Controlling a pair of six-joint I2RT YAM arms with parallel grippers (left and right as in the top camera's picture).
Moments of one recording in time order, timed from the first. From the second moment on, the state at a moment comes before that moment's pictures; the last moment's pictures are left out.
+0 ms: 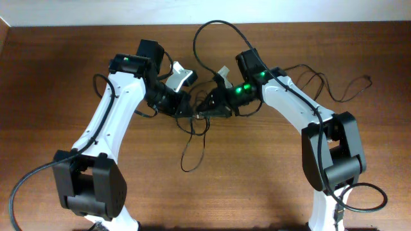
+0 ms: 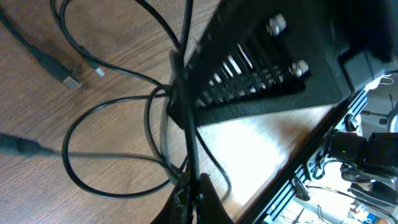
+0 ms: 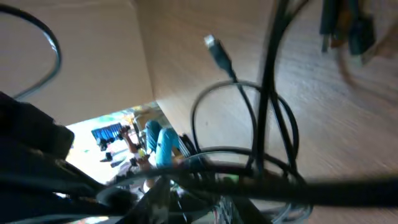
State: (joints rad) left arm -0.19 1.83 1.61 -1.27 0.59 0.27; right arm 0.38 2.08 1.54 -0.66 -1.09 0.53
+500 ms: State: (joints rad) left arm -0.19 1.83 1.61 -1.28 0.66 0.27; right arm 0.44 2.08 1.54 -0.61 -0.73 0.74
